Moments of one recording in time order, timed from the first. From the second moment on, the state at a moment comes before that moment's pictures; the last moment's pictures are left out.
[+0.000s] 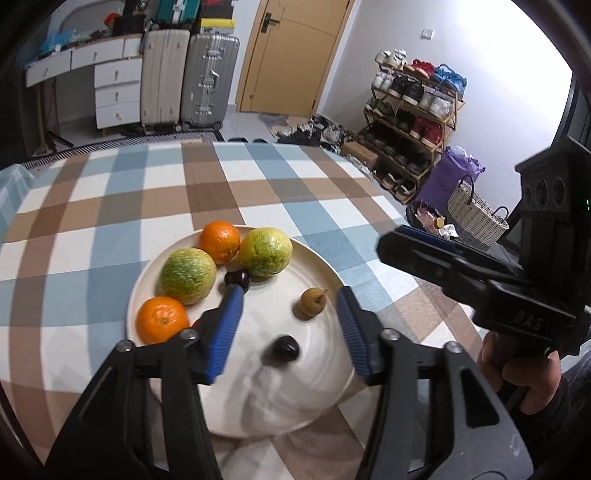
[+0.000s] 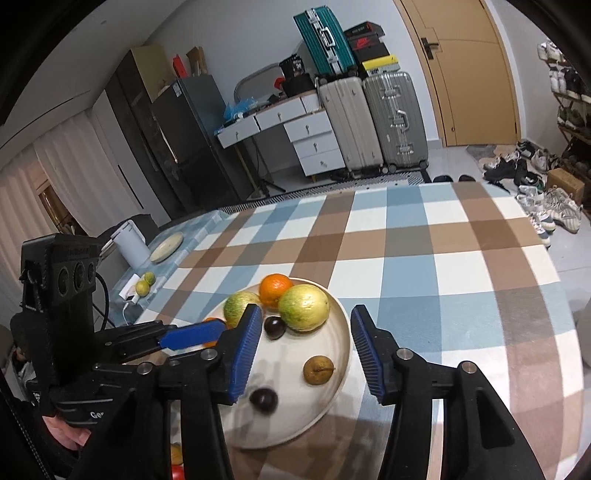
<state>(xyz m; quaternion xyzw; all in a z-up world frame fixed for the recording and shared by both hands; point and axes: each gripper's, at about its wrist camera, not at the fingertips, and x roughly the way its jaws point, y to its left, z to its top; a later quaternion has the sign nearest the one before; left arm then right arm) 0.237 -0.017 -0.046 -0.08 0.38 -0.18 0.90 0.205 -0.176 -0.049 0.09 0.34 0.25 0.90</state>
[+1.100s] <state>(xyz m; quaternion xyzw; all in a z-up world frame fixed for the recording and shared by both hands) 0.052 0.053 -0.017 -0.06 0.31 -0.07 0.95 0.054 -0.144 -0.027 0.11 0.28 0.29 0.91</state>
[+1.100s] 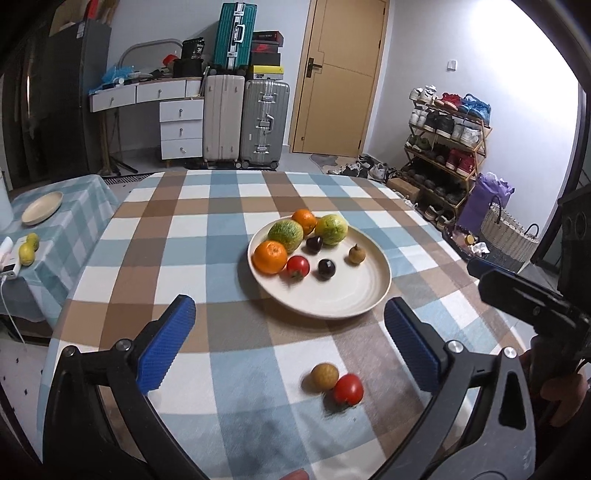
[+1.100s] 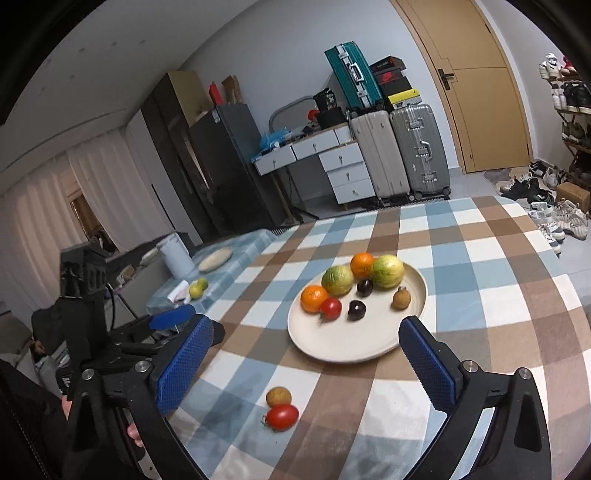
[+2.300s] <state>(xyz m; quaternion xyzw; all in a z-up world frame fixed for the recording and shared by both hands) 0.036 0.122 -0.091 -0.13 0.34 -0.02 0.93 0.060 -0.063 -0.124 0.00 0.43 0.31 0.85</state>
